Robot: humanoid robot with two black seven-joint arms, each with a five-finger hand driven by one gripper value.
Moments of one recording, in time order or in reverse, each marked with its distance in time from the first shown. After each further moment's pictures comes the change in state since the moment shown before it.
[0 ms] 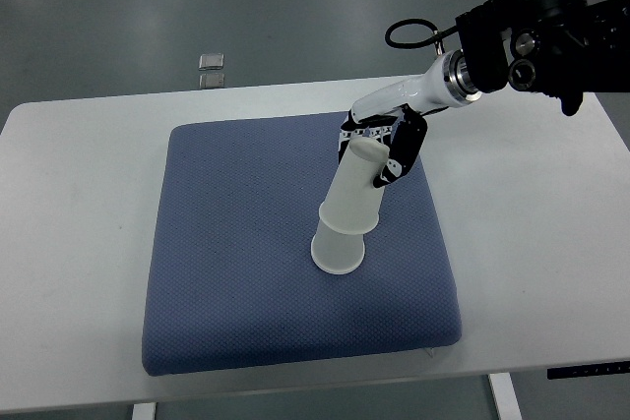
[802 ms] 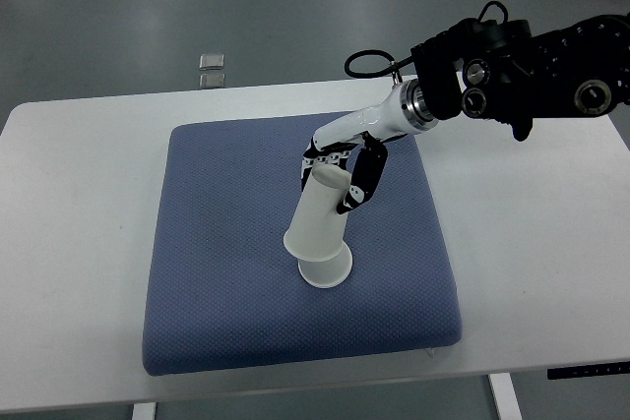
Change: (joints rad) left arm 0.000 0.000 -0.002 0.000 0.000 0.000 0.000; right arm -0.092 0.109 0.071 -0.058 0.010 -0.004 0.009
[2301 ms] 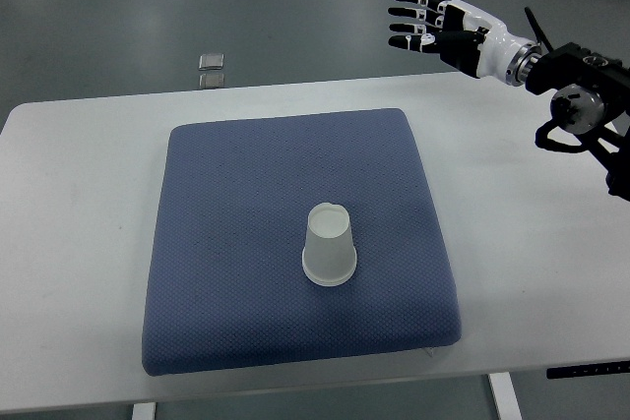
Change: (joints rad) left arm 0.000 0.000 0.002 -0.004 0.000 0.000 0.000; right arm -0.824 -0.014 1.190 -0.575 0.284 0.003 0.013
